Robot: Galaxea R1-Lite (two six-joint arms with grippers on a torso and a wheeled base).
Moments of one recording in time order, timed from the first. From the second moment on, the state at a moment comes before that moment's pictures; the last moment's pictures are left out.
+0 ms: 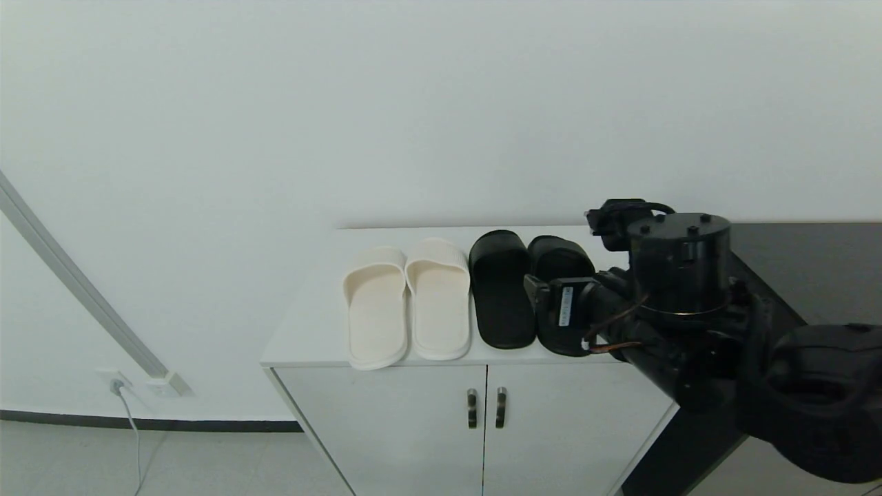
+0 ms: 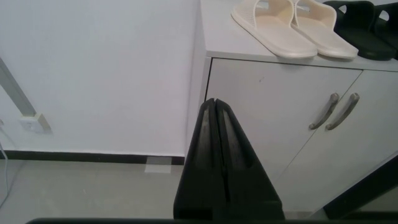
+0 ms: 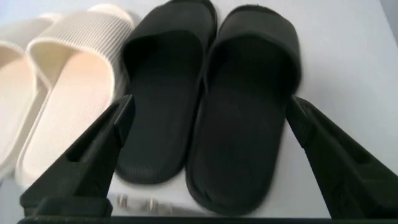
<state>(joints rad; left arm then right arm) 0.00 0.00 0.00 0.00 0.02 -0.09 0.81 1.76 -0.96 -0.58 -0.59 0.24</state>
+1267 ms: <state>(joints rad) 0.00 0.00 0.00 0.00 0.02 -0.10 0.69 2.21 -1.41 -0.66 -0.66 0.12</state>
